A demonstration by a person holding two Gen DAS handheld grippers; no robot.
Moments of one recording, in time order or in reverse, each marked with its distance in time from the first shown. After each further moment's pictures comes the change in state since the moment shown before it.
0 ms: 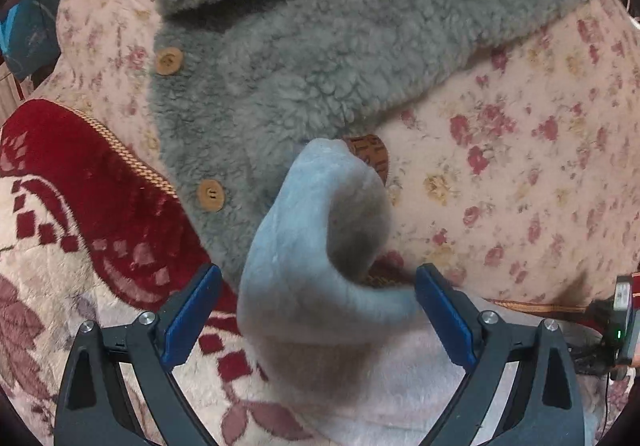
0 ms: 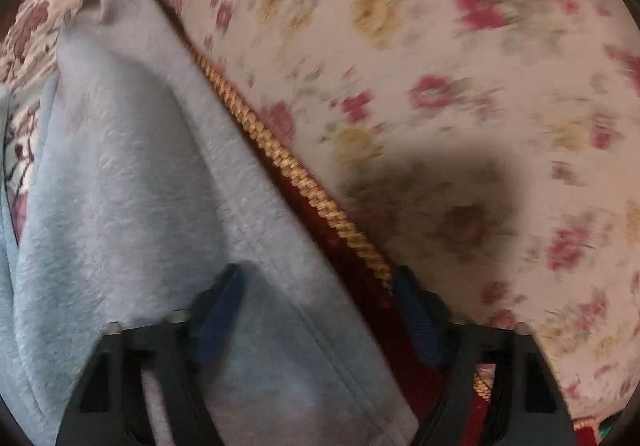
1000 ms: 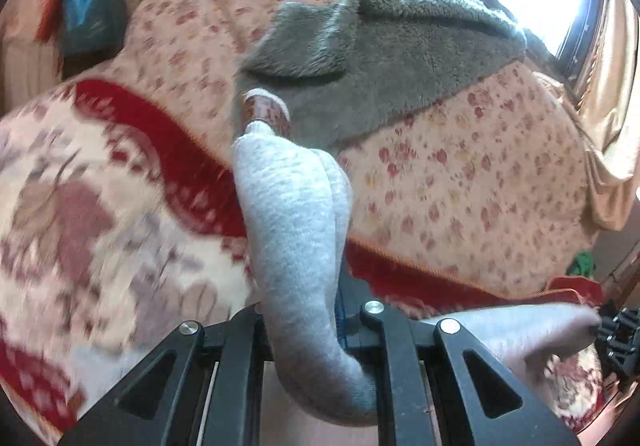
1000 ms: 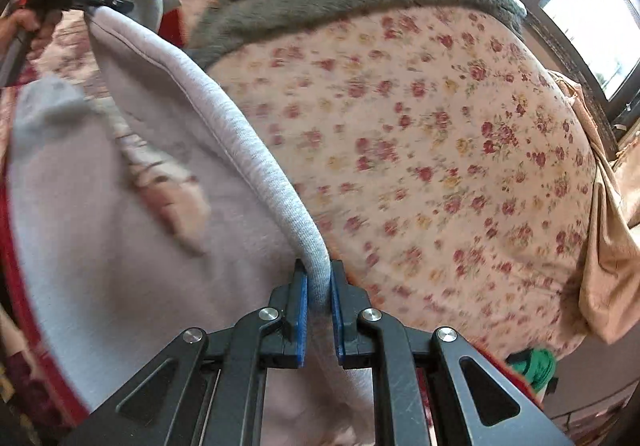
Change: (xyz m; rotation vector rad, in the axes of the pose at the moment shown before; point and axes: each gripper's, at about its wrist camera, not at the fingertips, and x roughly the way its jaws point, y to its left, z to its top) left arm -0.196 0.068 -0.138 -0.121 -0.226 -0.201; right arm -0.261 0.168 -0.123 -0.037 -0.314 -0.340
